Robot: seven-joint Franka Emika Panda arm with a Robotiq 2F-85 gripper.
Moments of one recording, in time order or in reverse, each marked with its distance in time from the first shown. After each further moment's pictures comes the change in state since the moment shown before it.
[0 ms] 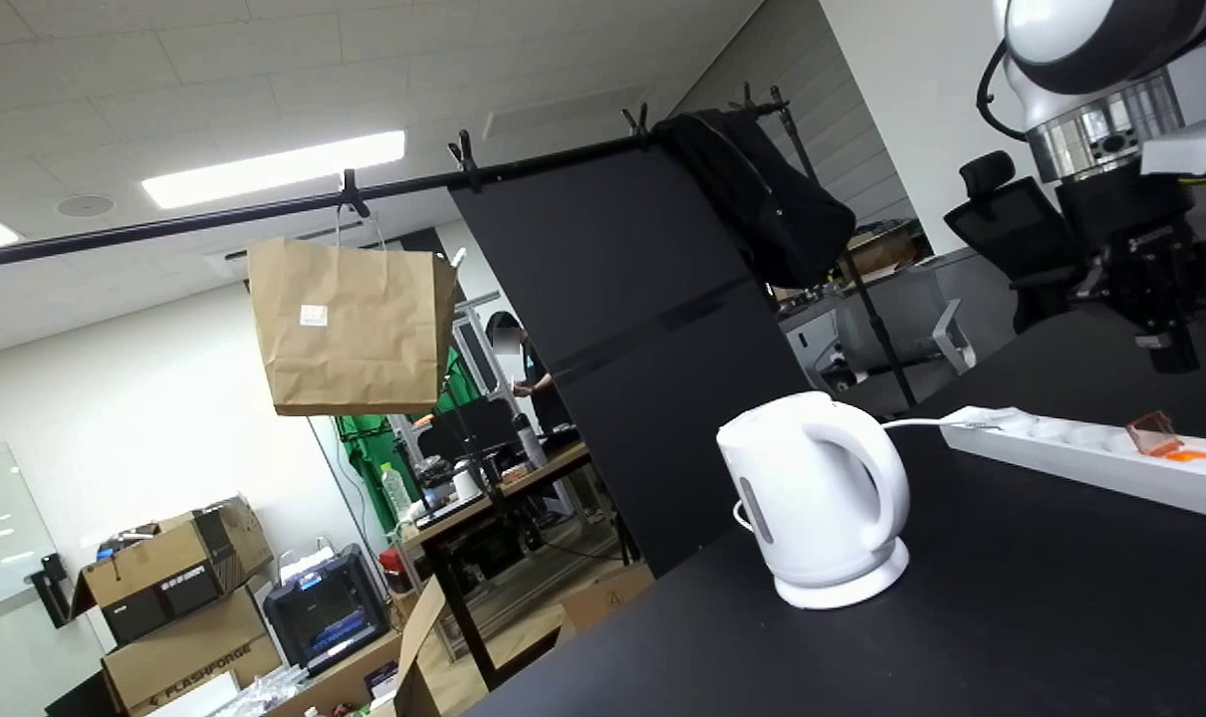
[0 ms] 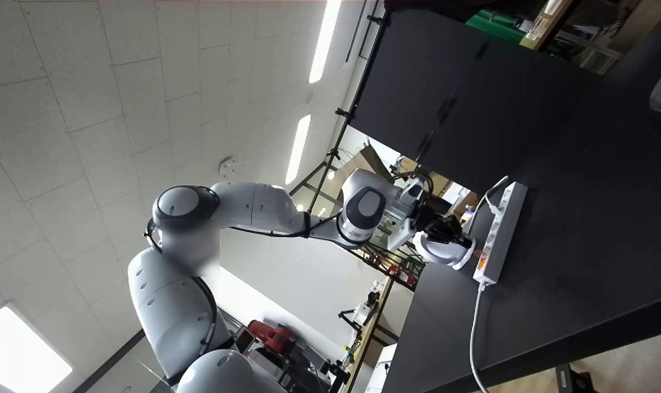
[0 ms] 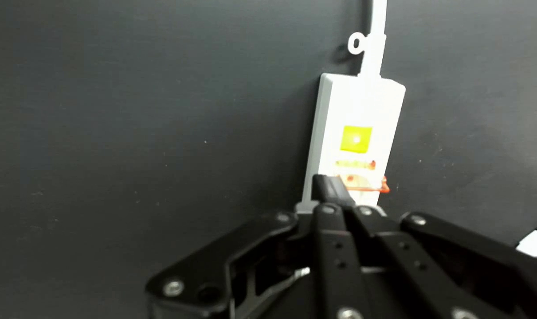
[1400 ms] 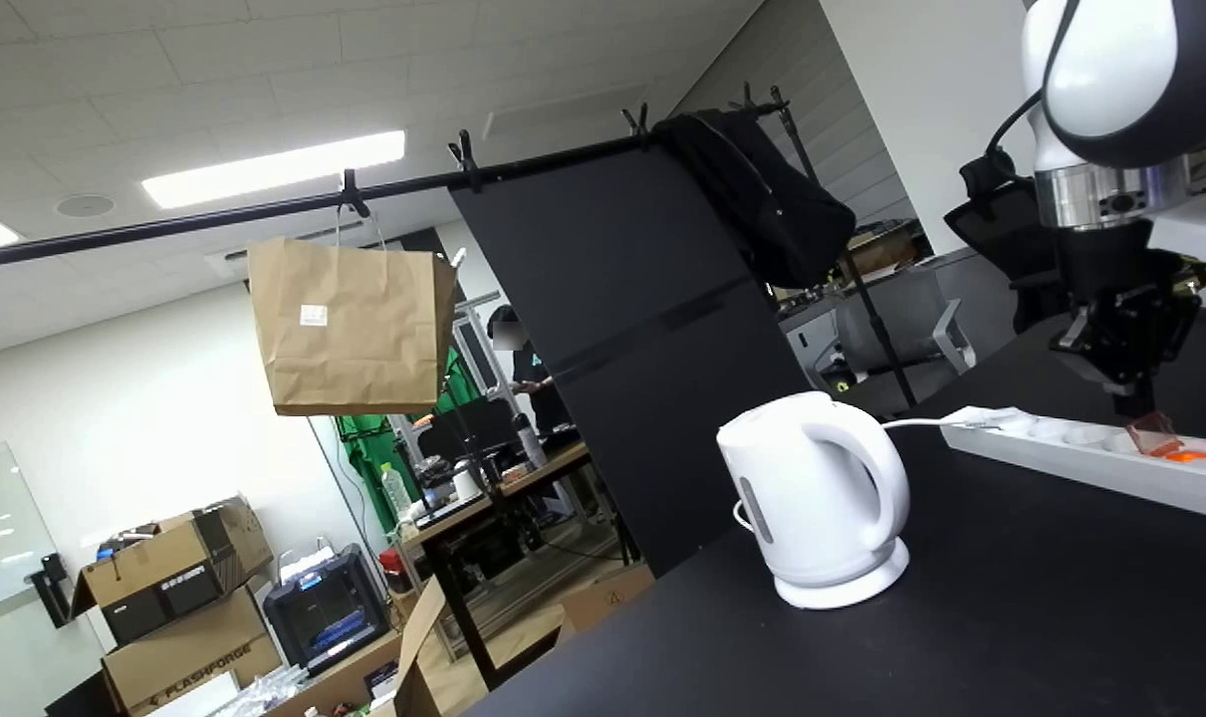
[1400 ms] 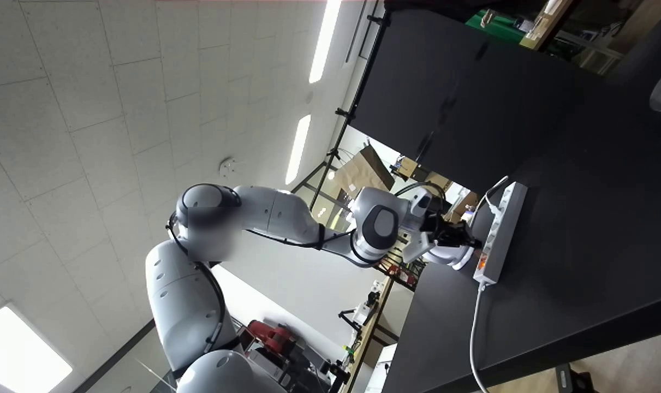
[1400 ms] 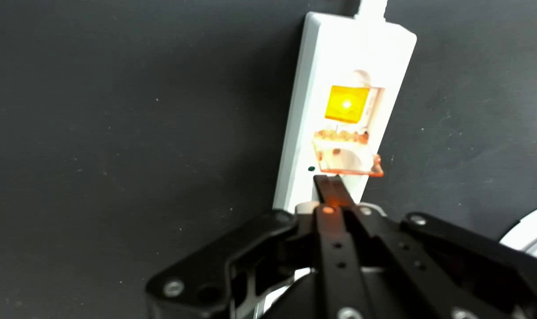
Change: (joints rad) arm -0.008 0.111 0.056 -0.017 0.003 0.304 -0.004
